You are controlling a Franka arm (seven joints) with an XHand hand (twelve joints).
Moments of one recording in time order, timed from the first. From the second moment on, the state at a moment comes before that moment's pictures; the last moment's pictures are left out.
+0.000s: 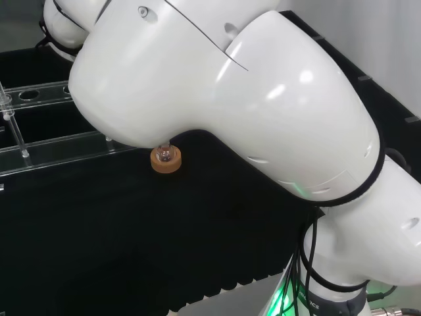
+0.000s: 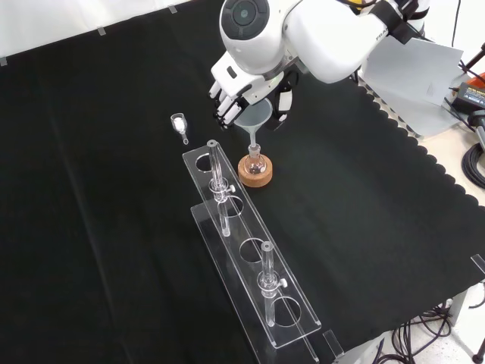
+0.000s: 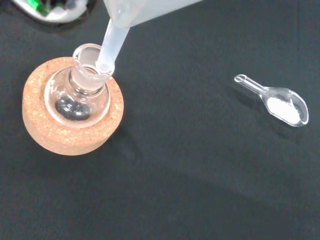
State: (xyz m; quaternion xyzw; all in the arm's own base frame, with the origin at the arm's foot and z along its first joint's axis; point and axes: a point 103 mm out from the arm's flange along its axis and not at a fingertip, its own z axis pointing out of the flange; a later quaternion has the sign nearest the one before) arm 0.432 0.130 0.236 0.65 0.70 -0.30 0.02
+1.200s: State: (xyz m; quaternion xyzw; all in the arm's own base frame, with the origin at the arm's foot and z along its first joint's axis) arm 0.432 0.132 0.228 0.65 0.70 -0.31 0.01
